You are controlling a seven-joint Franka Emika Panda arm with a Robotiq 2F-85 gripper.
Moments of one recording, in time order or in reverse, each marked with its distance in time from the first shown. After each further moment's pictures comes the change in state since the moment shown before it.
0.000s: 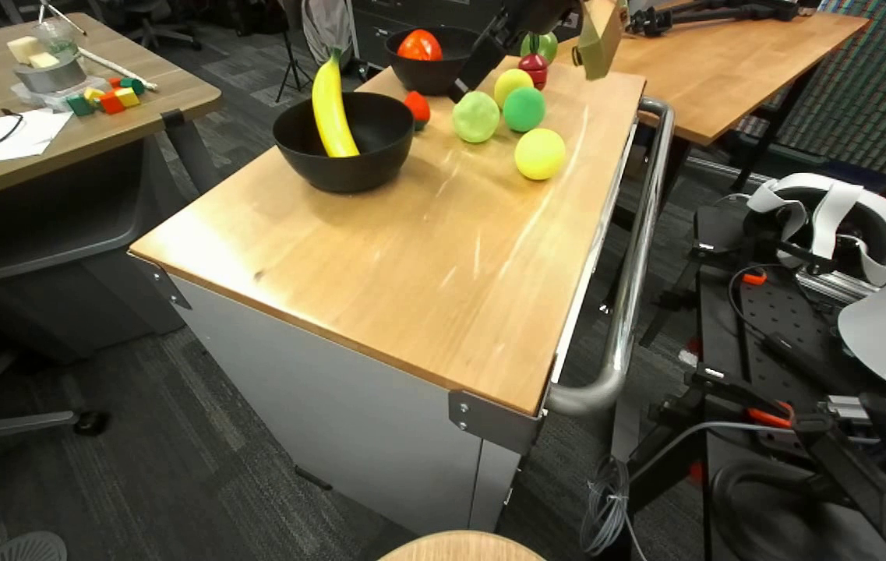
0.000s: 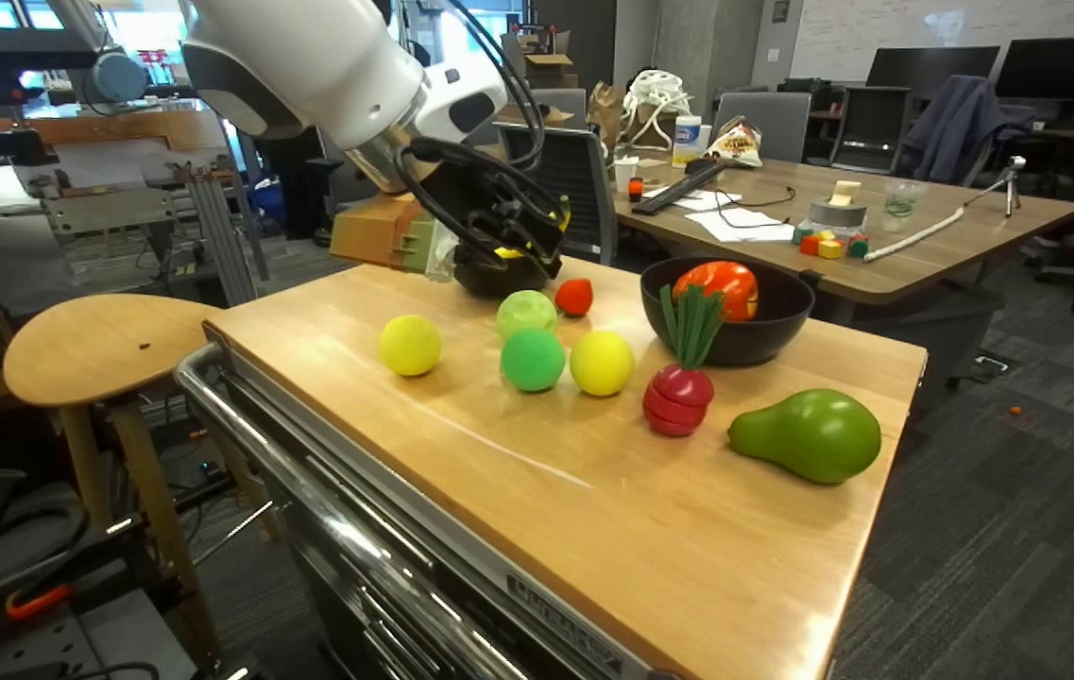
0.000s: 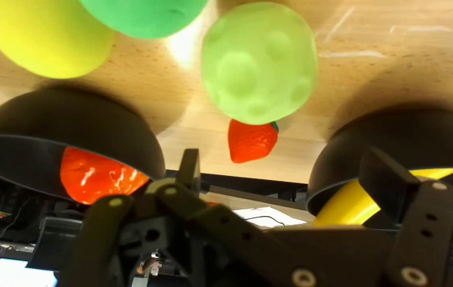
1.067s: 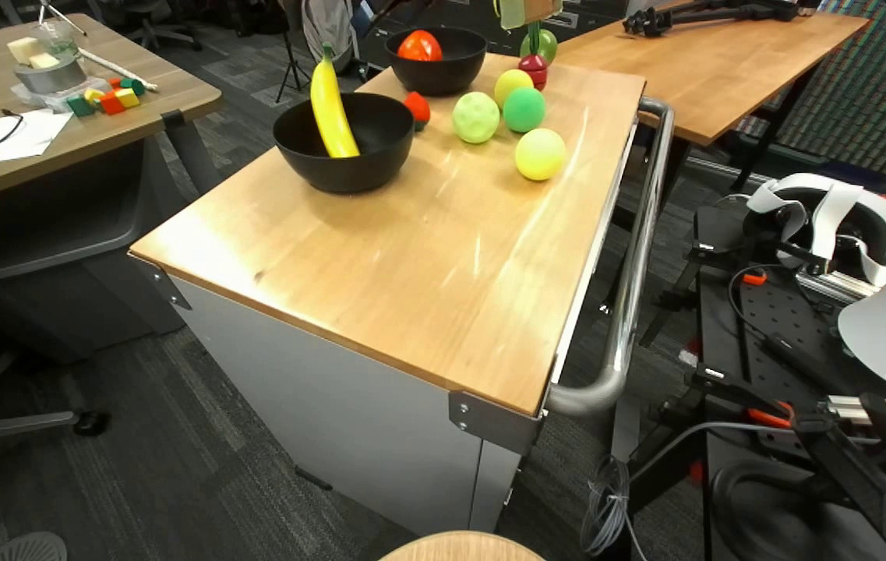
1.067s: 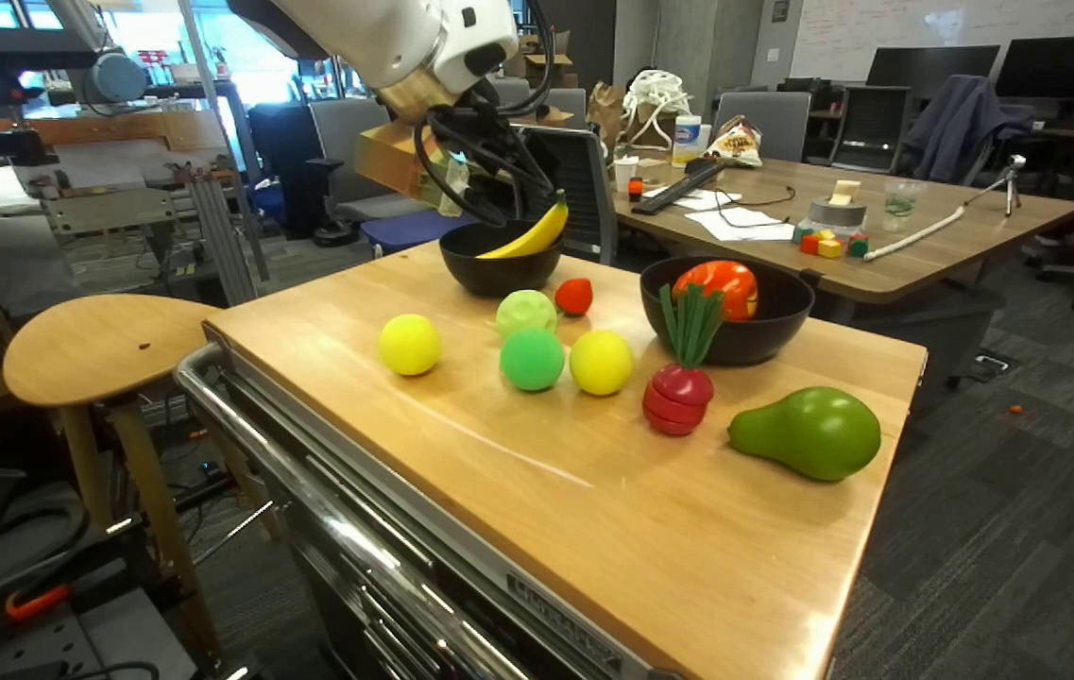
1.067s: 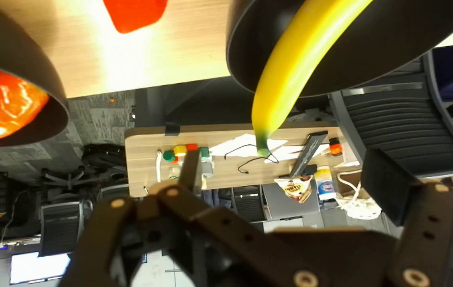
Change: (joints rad) arm 0.021 0.039 0.004 0.236 0.250 -0.110 -0.033
